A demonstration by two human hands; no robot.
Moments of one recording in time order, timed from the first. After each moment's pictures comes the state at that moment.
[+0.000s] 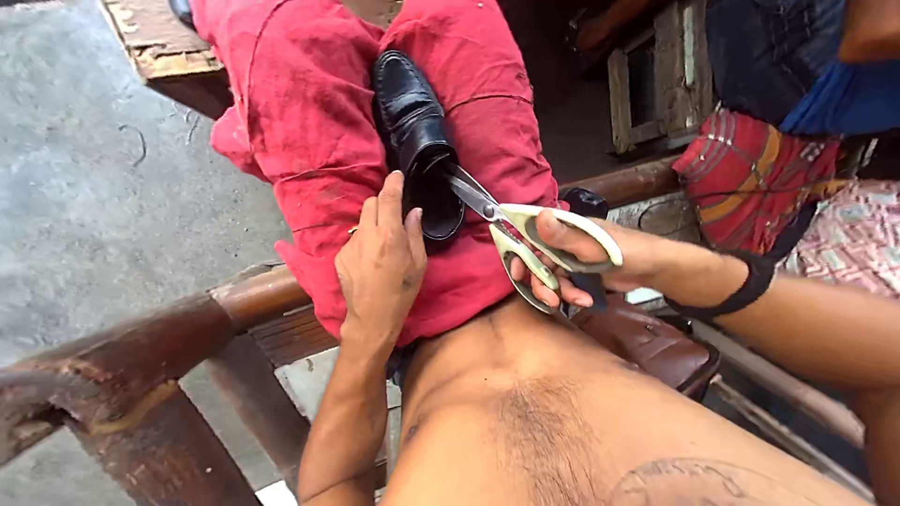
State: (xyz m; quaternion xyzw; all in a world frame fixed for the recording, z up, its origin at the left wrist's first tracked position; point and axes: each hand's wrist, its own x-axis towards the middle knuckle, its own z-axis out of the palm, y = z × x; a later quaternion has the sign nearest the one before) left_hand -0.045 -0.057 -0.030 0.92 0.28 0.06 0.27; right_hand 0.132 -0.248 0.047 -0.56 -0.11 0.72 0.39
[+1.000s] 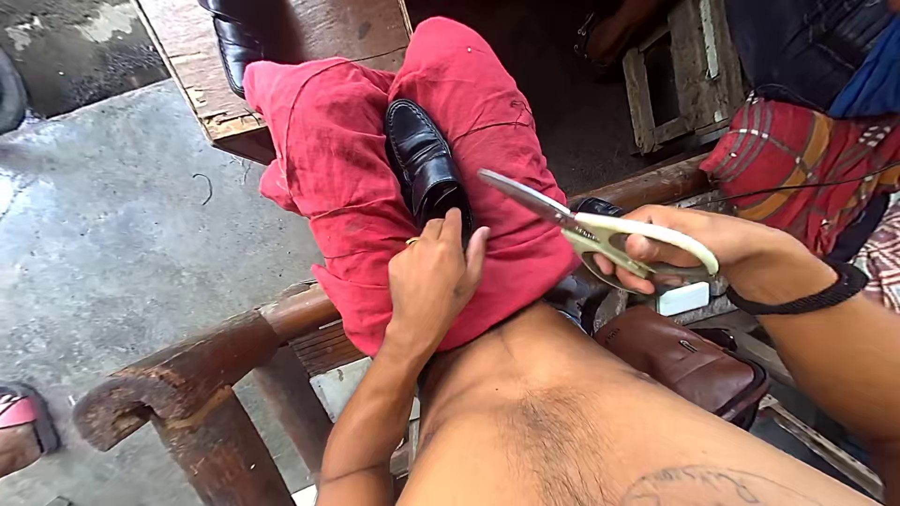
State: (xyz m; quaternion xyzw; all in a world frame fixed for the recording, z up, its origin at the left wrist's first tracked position) left_hand -0.011 -0.073 -0.011 0.95 0.22 0.00 0.24; right_hand 0.199 -0.308 0.044 -0.57 -0.24 0.69 0.38
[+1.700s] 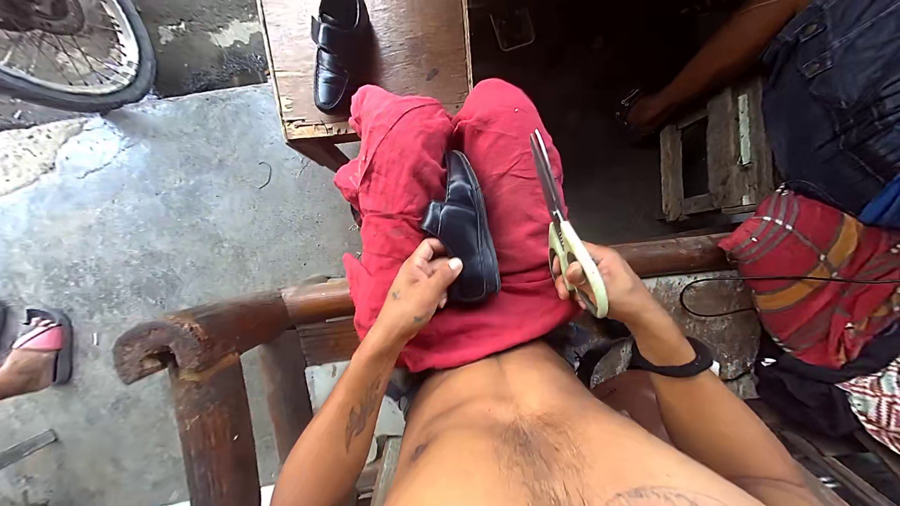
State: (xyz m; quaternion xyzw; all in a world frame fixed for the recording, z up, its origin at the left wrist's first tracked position) left_hand -0.040 -0.052 -0.035 0.58 0.29 0.01 0.76; right_hand 0.169 -0.277 -0.020 -0.71 -0.26 0.47 0.46
